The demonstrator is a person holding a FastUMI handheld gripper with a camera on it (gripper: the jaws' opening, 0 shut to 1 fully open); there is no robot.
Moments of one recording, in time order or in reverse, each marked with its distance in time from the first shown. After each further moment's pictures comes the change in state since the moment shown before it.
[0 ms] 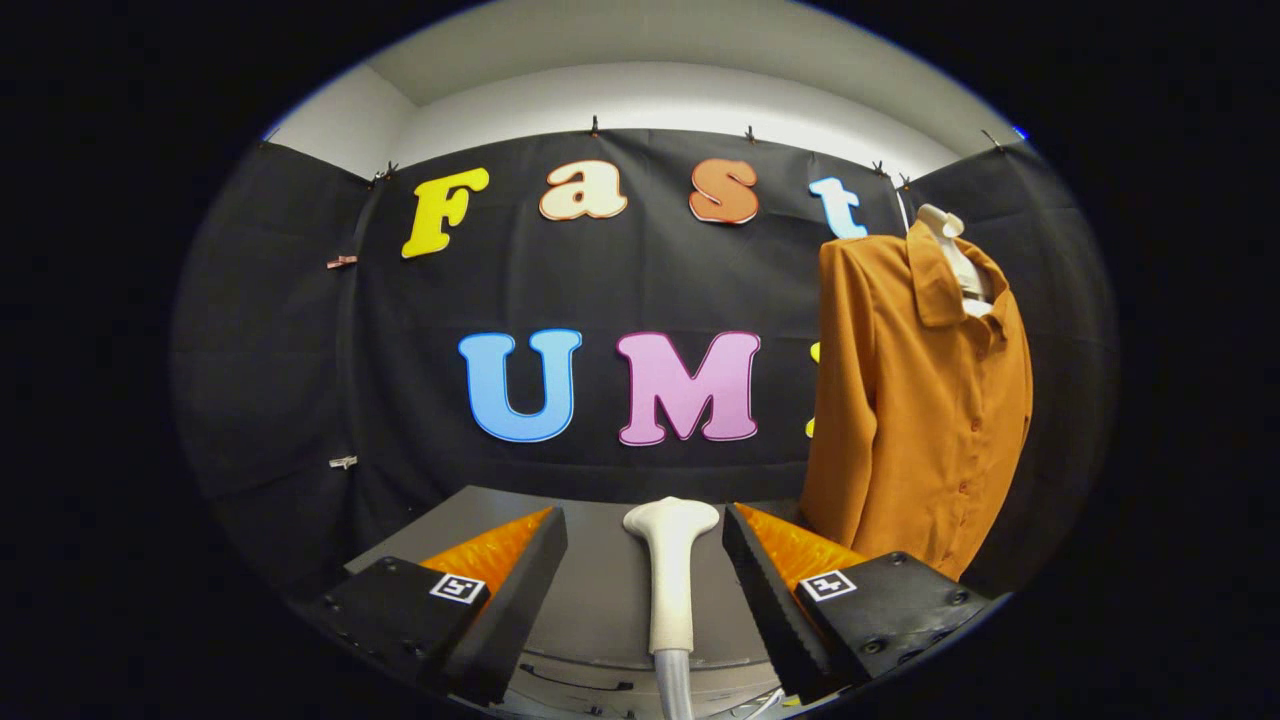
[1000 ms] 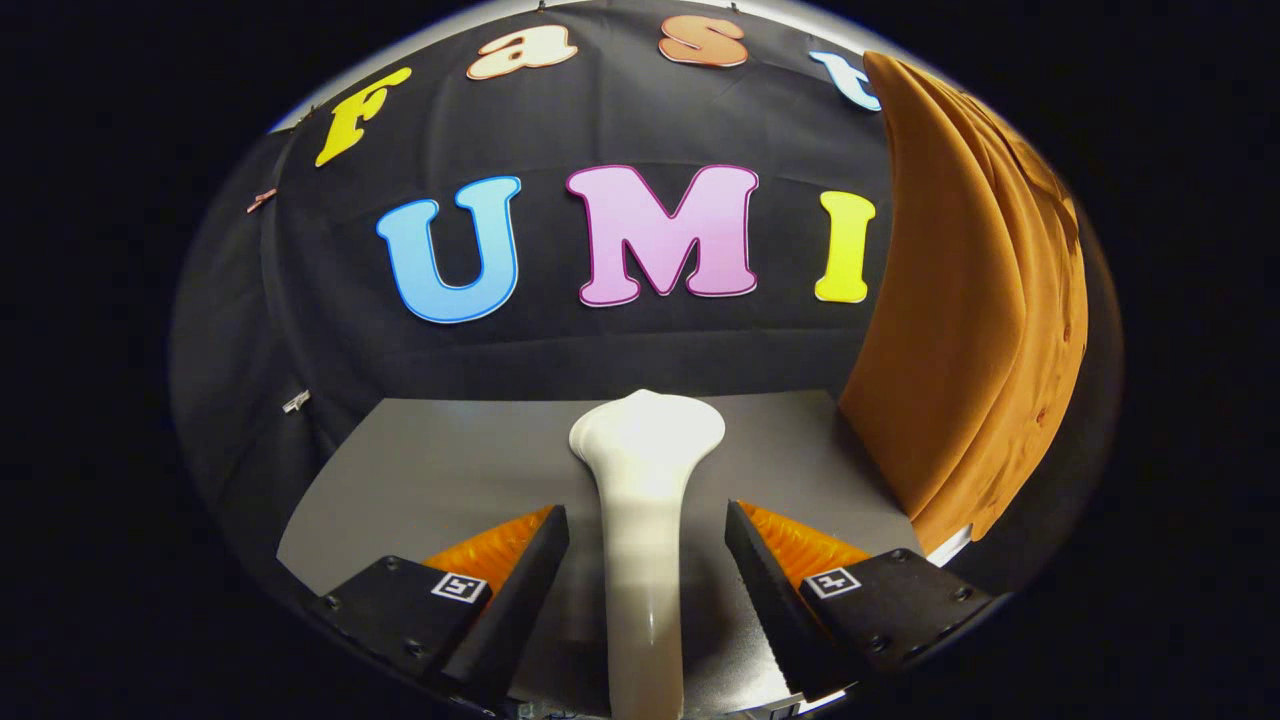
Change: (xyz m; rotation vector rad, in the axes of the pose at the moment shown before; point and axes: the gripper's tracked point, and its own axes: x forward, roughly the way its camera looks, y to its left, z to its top) arm 0.117 -0.031 -0.110 0.060 0.438 -0.075
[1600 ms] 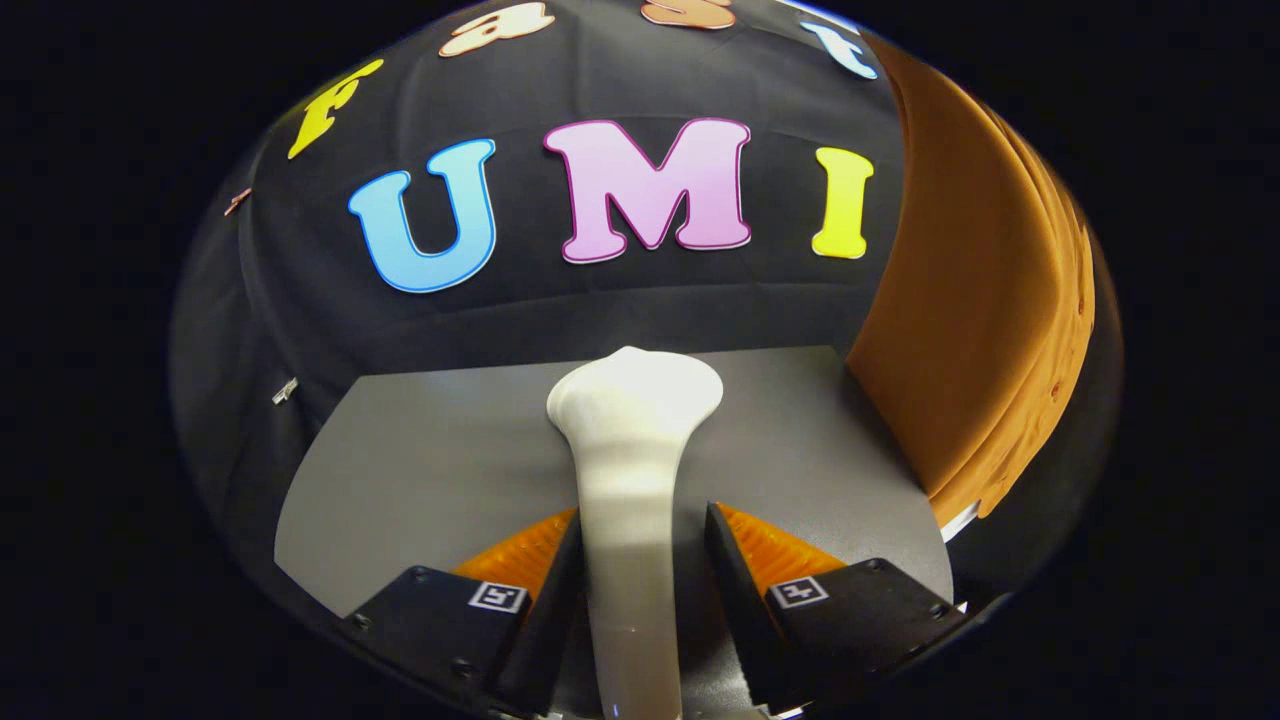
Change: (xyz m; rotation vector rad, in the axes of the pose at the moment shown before) arm 0.026 -0.006 -0.030 0.018 0.156 -0.026
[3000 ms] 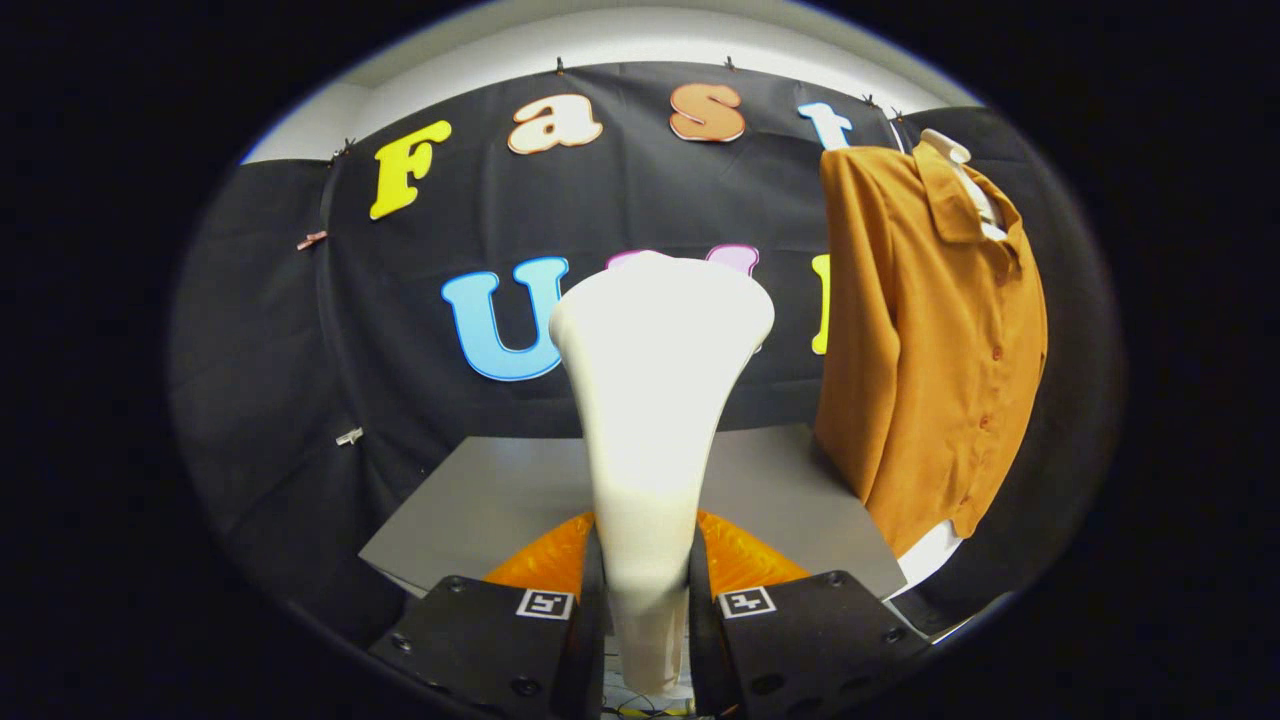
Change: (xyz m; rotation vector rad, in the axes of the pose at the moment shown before) arm -0.187 0.026 0.017 0.001 -0.404 0.107
